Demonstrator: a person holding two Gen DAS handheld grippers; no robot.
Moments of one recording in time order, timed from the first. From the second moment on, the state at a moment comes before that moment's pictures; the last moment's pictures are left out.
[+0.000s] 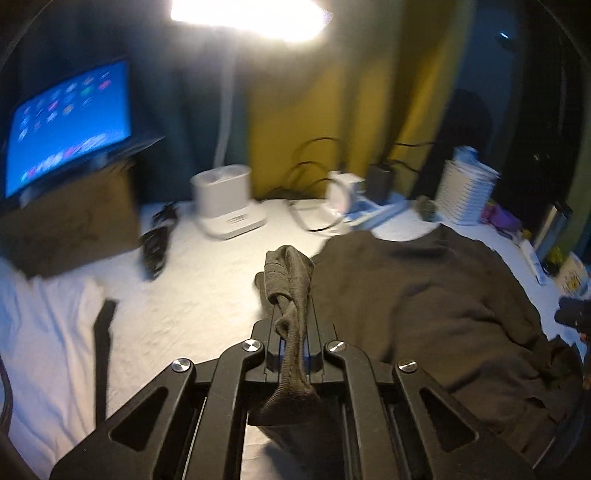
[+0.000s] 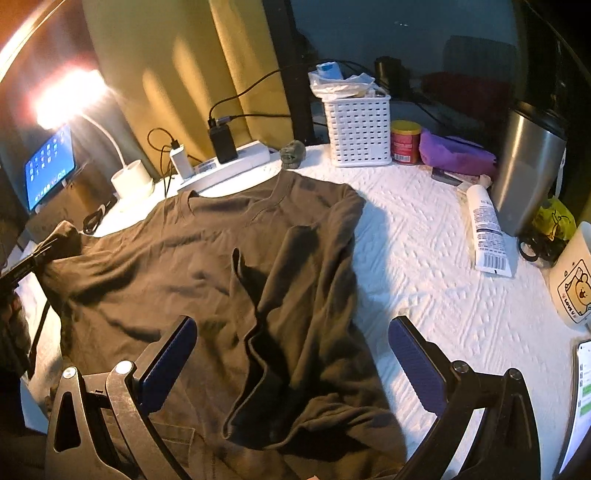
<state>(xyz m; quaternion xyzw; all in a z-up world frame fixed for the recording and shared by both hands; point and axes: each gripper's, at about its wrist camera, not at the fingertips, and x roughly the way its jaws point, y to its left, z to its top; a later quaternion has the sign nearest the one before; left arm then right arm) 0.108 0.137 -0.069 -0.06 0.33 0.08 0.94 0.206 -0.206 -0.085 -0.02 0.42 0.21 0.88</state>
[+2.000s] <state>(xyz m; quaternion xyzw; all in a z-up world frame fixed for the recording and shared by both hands) 0.103 0.061 -0.134 -0.10 0.50 -0.20 0.84 0.166 -0.233 -0.097 0.00 0.44 0.17 0.88</state>
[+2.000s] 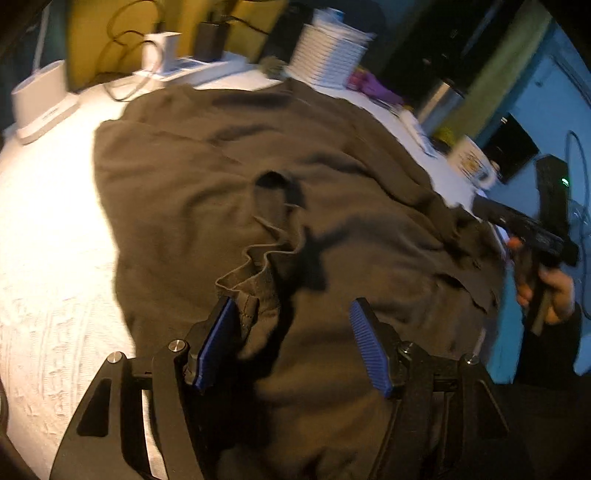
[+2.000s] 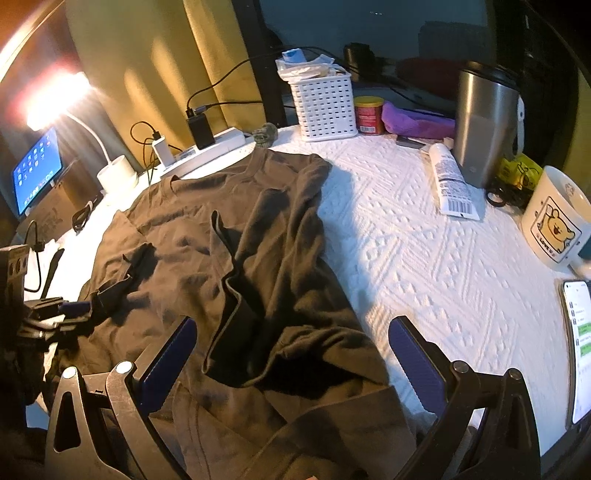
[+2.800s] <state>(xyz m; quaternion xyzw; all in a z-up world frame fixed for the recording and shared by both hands) 0.154 0.003 -0.125 -0.06 0.51 -0.22 0.83 0.192 -0.261 -0.112 0.01 0.45 0.15 0.88</state>
